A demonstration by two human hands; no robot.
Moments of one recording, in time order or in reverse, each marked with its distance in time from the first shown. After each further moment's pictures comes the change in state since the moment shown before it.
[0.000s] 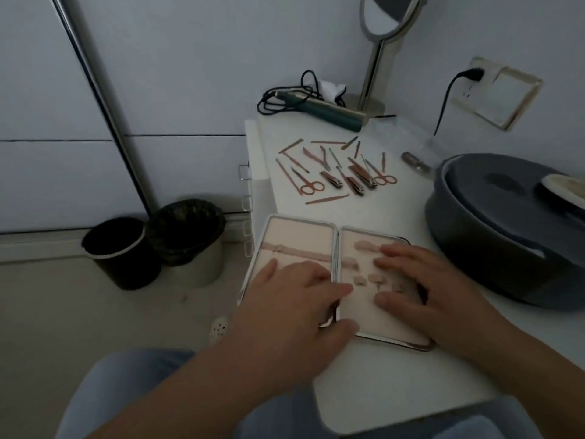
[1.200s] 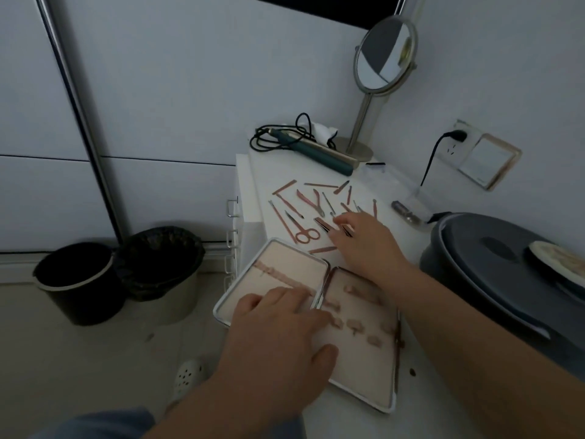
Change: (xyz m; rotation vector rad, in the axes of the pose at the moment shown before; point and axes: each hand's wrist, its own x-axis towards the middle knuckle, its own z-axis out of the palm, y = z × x) left_hand 0.040 -0.027 -0.007 0.125 0.026 -0.066; right_hand 0.161 -0.022 0.005 0.023 0.174 0.162
